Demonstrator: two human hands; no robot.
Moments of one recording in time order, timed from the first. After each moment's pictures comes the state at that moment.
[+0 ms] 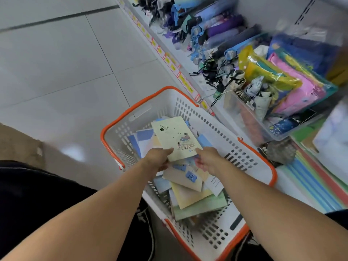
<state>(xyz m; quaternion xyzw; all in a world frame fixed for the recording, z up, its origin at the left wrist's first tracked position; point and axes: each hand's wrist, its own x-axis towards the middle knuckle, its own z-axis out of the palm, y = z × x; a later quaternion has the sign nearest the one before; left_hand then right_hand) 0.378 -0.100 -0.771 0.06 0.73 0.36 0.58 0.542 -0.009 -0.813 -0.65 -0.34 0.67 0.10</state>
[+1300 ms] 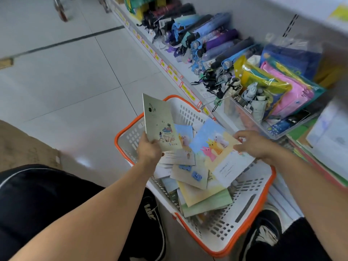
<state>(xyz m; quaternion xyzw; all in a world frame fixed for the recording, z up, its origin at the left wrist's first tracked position) 0.356 -0.119 -0.722 0.17 0.75 0.53 0.36 0.635 0.016 -0.682 -0.58 -0.66 0.48 0.00</state>
